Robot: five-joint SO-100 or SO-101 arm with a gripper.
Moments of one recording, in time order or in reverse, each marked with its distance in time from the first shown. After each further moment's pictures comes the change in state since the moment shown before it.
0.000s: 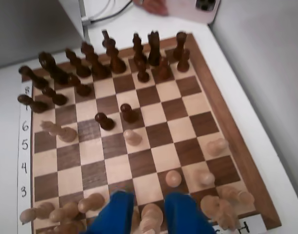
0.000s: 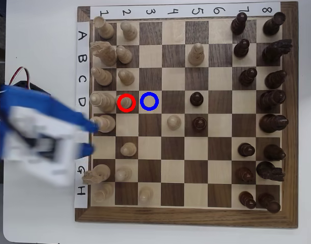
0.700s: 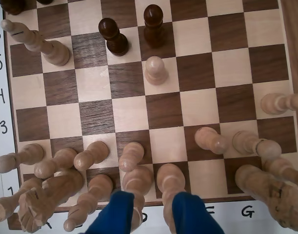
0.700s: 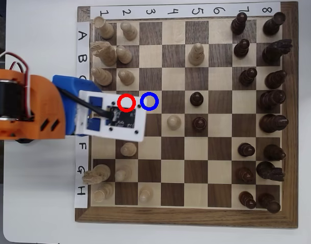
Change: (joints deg) arm -9.8 -1.4 23.6 -5.9 1.2
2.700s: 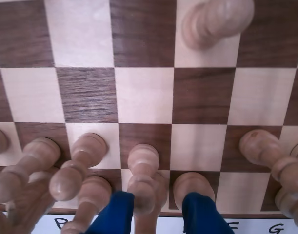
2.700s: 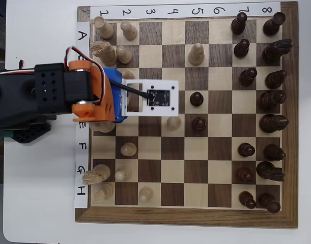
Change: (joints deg) arm -6.7 -21.1 4.2 -8.6 0.0
